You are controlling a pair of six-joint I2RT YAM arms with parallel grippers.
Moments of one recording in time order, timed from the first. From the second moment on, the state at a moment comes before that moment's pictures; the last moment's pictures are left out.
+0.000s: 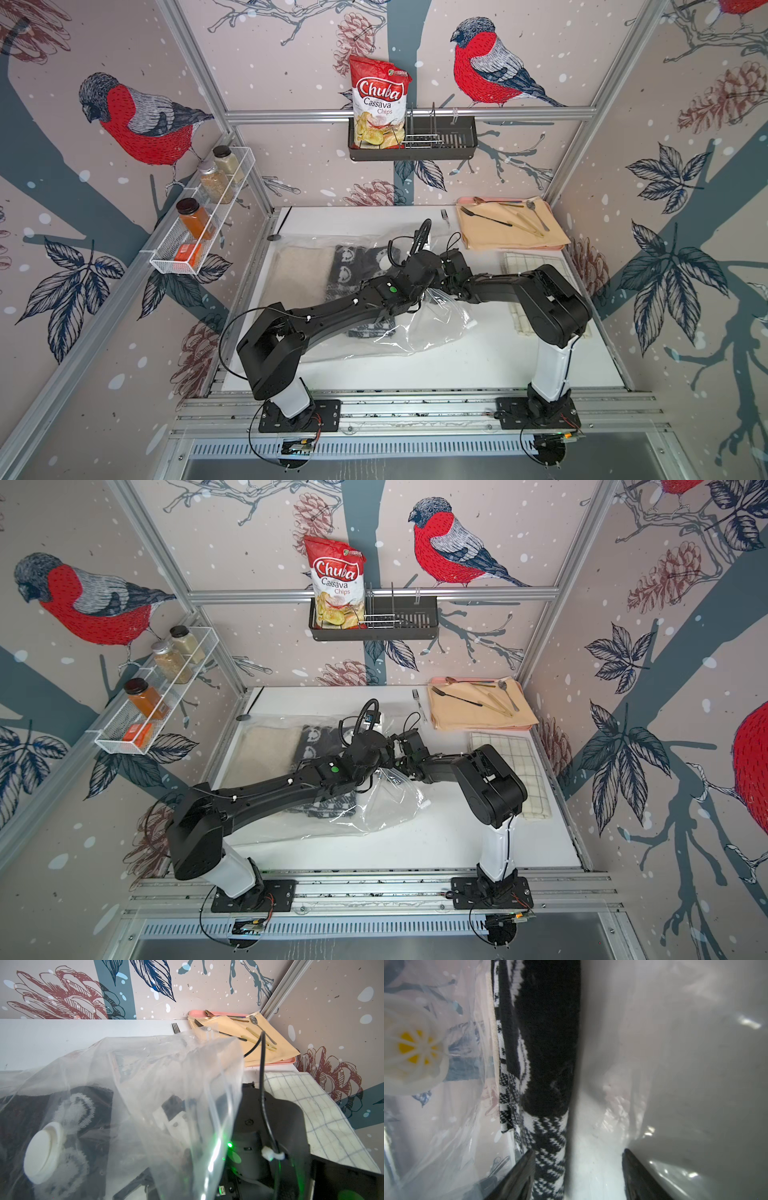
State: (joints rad) left arm -0.96 1.62 1.20 -0.10 -0.42 -0.52; right arm 0.59 1.93 0.95 0.23 -0.69 0.79
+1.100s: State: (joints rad) left arm -0.96 1.61 1.19 -0.08 -0.41 -0.52; right arm 0.63 2.08 0.93 0.65 -0.76 0.98
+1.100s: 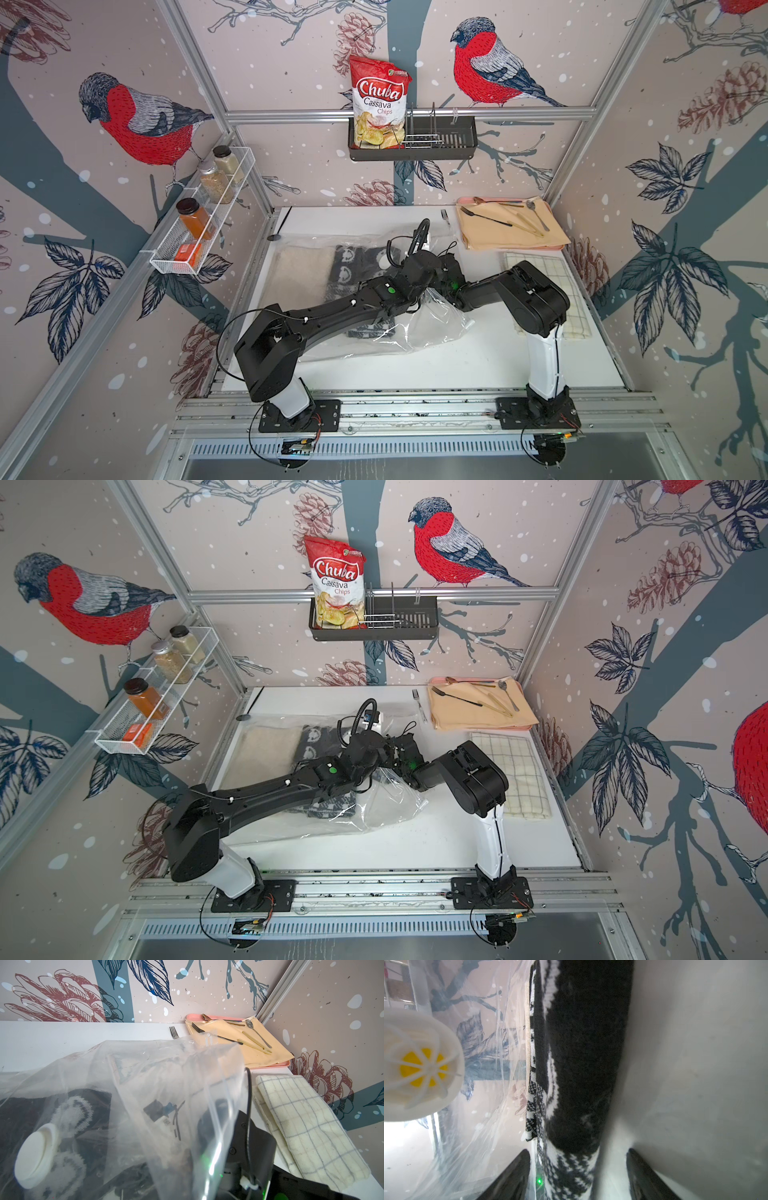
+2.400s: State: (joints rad) left arm -0.96 1.59 1.17 -0.07 -0.42 -0.52; right arm 0.69 2.22 1.13 0.62 -0.80 0.96
